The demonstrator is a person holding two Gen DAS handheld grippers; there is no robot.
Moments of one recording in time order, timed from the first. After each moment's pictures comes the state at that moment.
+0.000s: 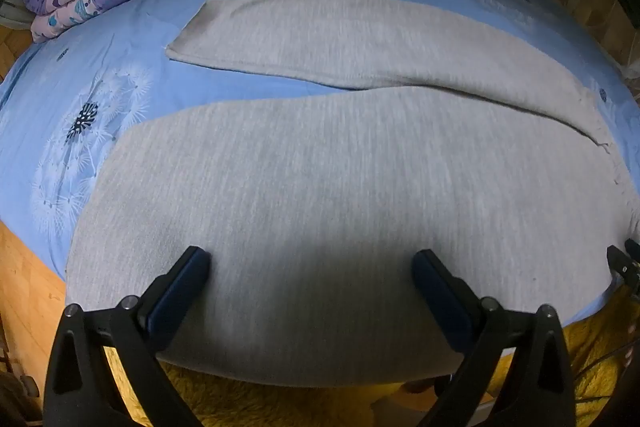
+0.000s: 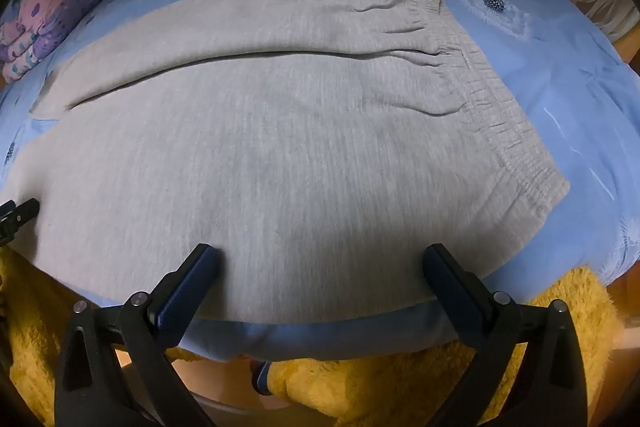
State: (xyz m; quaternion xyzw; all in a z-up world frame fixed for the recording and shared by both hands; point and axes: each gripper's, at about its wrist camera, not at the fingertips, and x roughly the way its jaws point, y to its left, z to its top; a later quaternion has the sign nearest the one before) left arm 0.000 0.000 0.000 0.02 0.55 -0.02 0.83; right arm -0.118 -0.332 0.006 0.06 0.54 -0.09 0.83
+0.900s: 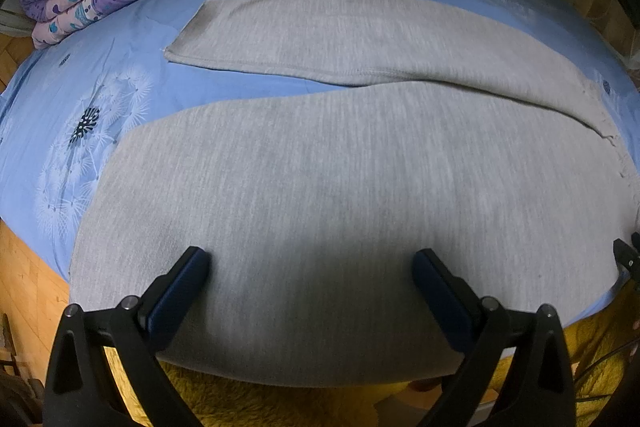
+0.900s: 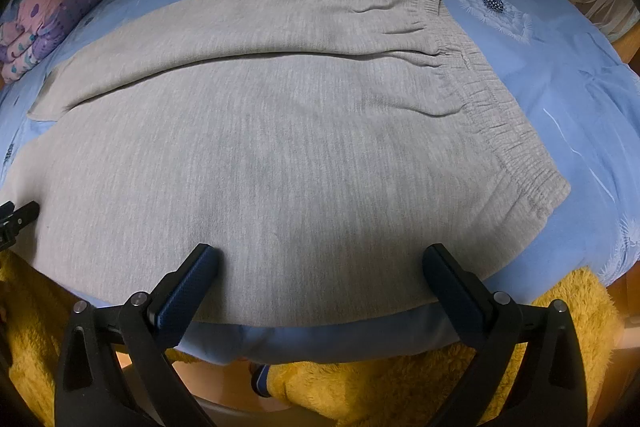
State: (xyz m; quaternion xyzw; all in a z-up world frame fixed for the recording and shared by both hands) left arm -0.003 -0.003 -0.002 0.04 0.55 -0.01 0.84; right arm -0.117 -0.331 0.007 0.06 0.54 -0.09 0.83
